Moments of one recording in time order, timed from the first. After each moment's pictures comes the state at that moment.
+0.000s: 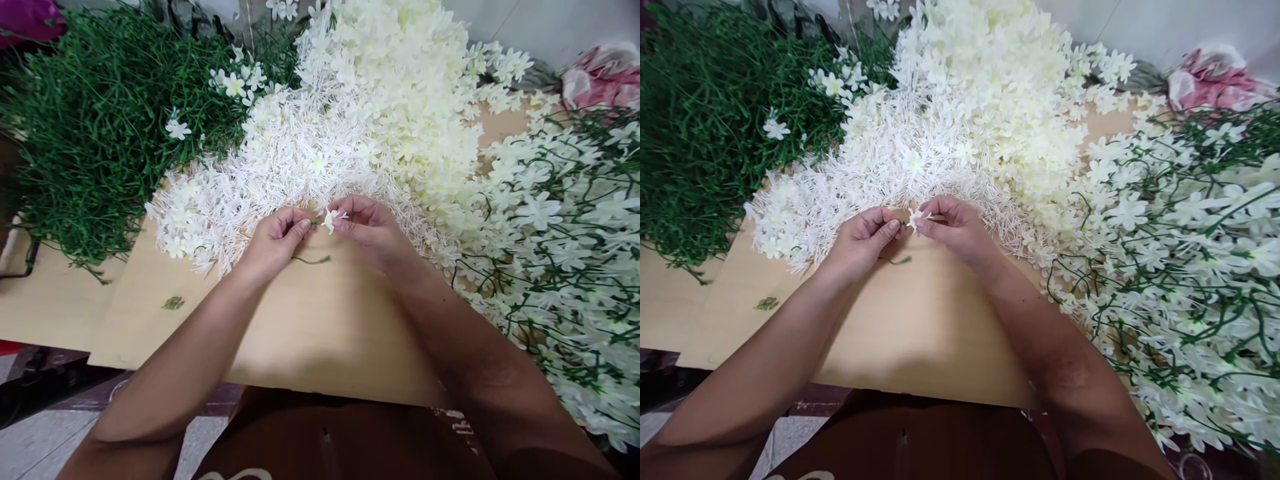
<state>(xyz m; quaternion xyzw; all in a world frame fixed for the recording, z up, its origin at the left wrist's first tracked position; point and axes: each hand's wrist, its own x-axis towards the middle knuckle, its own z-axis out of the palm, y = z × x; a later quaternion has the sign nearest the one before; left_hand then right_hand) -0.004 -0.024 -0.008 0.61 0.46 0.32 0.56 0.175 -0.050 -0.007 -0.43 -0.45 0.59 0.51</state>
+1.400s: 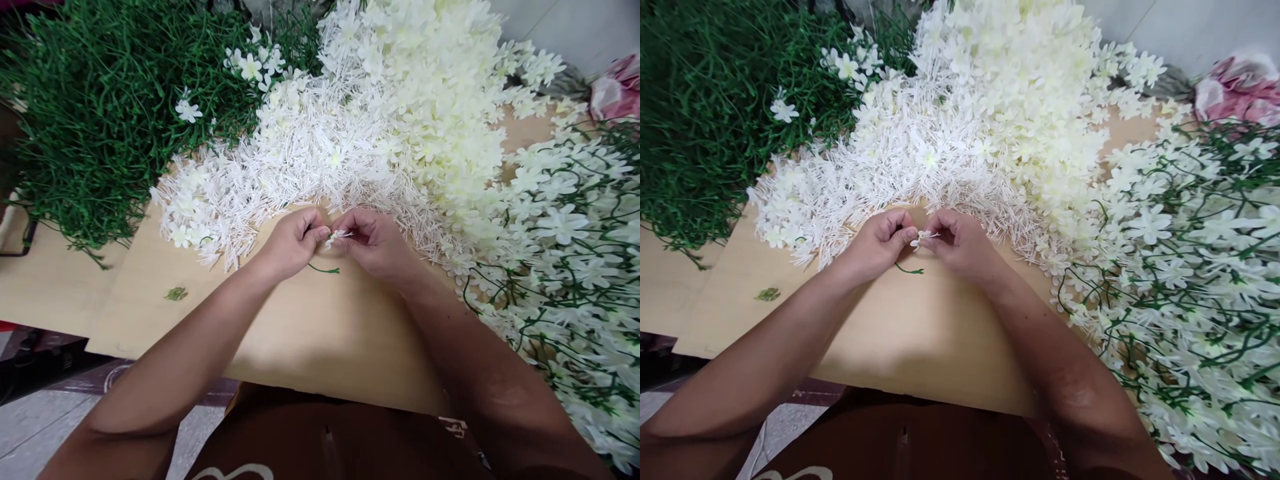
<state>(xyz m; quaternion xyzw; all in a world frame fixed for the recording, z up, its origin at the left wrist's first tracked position) 0.005 -0.025 -0.004 0.67 0.48 0.26 0.50 0.172 -0.055 -0.016 -0.47 -0.58 0.51 0.42</state>
